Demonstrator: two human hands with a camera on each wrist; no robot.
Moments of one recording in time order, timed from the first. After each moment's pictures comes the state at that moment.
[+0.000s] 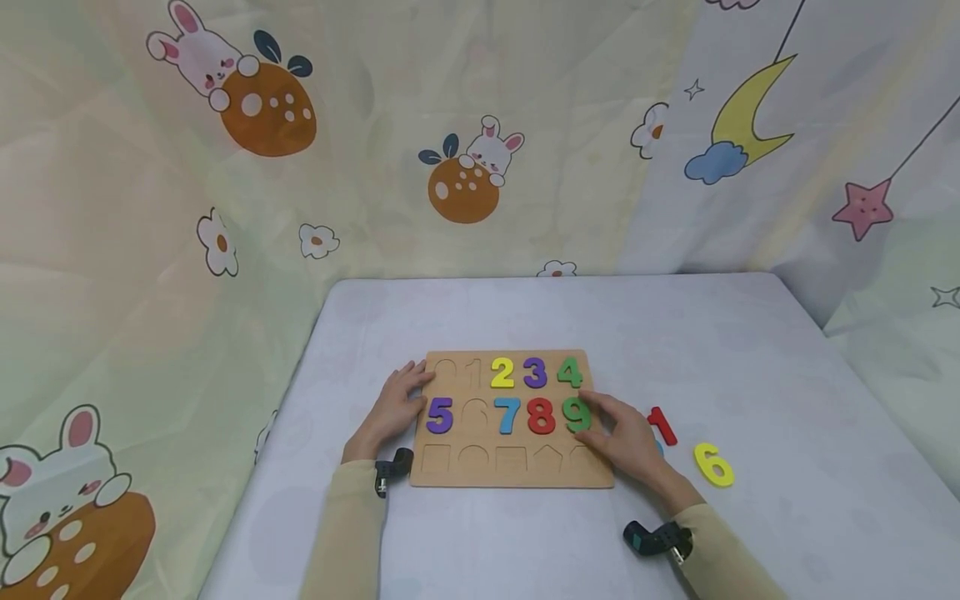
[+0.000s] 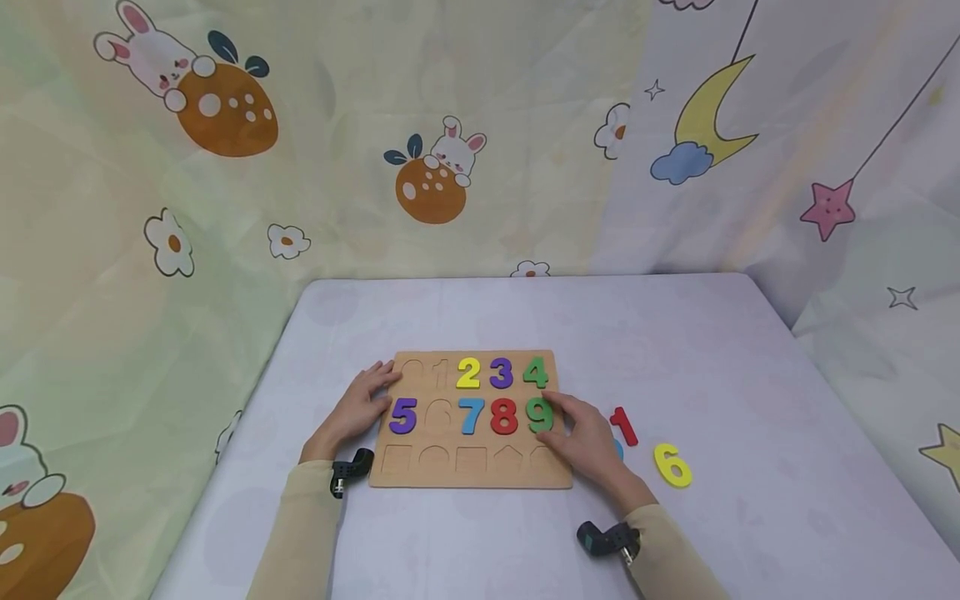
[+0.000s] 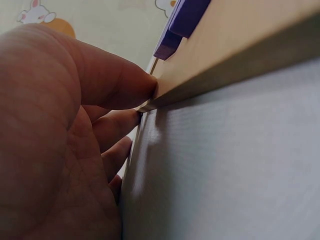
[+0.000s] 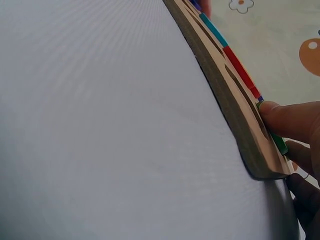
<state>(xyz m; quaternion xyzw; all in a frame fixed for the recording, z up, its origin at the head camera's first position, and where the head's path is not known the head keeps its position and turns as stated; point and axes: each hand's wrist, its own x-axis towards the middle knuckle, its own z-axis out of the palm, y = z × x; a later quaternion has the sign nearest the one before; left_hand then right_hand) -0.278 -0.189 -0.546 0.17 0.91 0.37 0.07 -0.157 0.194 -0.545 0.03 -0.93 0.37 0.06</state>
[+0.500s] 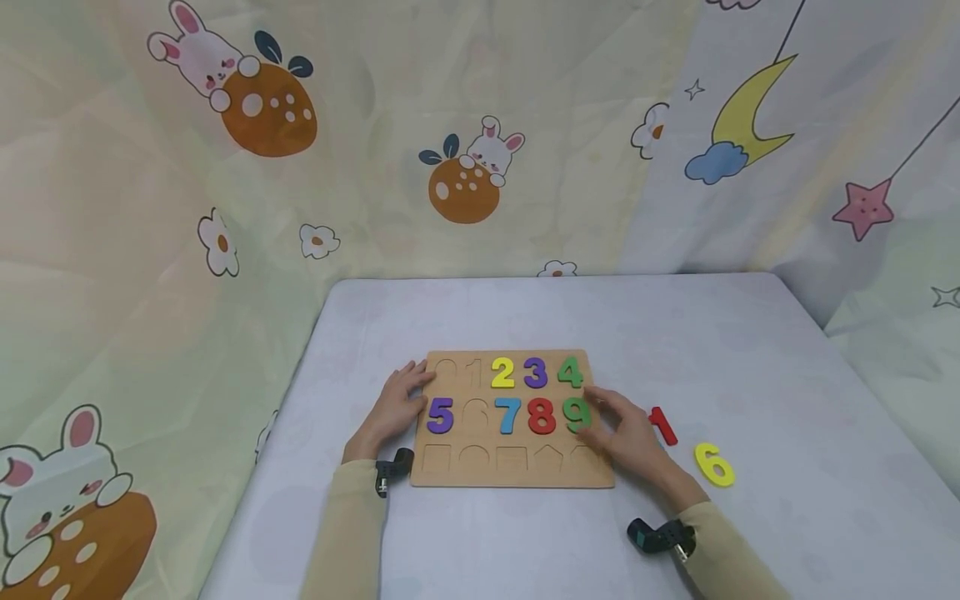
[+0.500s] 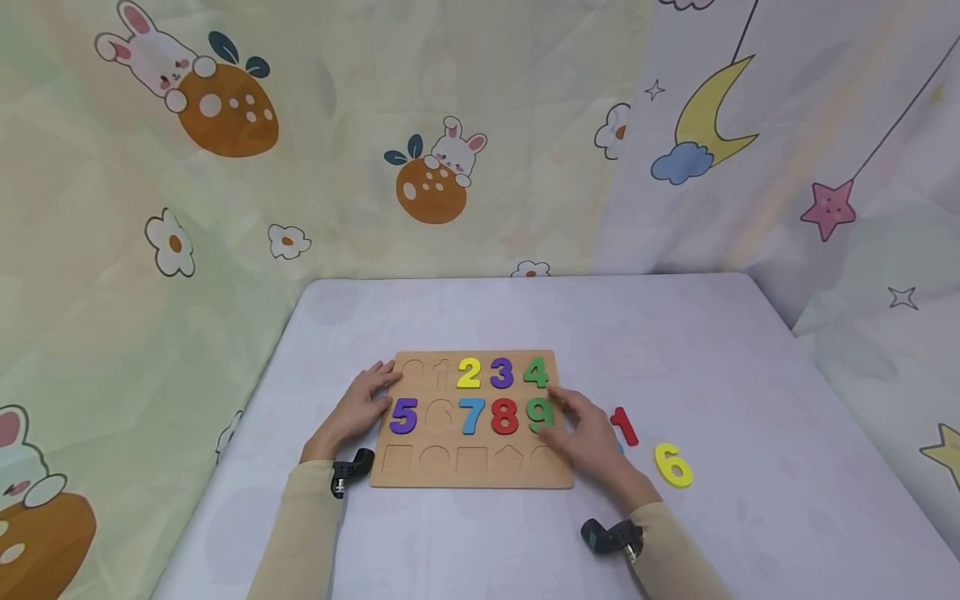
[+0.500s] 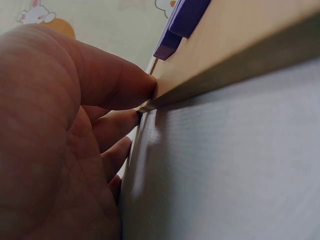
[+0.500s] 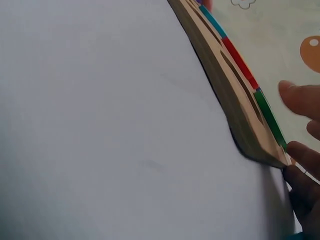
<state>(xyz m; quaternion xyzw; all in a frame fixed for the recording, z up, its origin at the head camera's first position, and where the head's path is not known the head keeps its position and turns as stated) -0.277 -0.188 -0.545 0.16 0.91 0.37 0.07 -0.158 0.202 -0.543 0.03 -0.91 0.42 0.05</state>
